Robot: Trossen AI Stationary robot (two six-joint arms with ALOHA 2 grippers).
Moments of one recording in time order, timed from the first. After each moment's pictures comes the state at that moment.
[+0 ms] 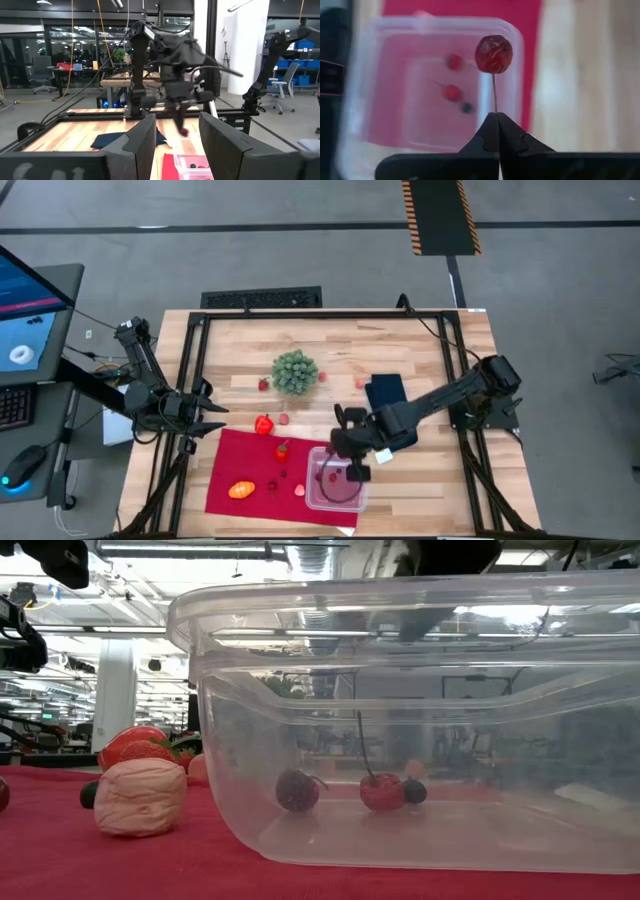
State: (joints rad) left arm -1.05 0.25 0.14 0.40 -0.95 0.20; right arm 0.41 1.81 1.42 -0.72 0.05 0.34
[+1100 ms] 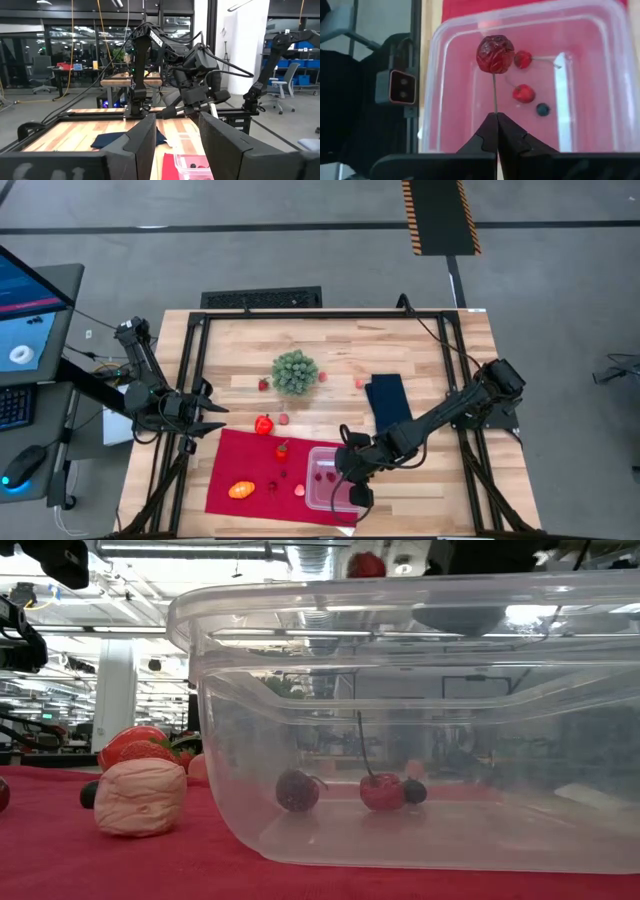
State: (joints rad) left arm -1.05 0.25 0.14 0.40 -0.95 0.19; right arm 0.50 1.80 1.29 -0.45 -0.03 0.57
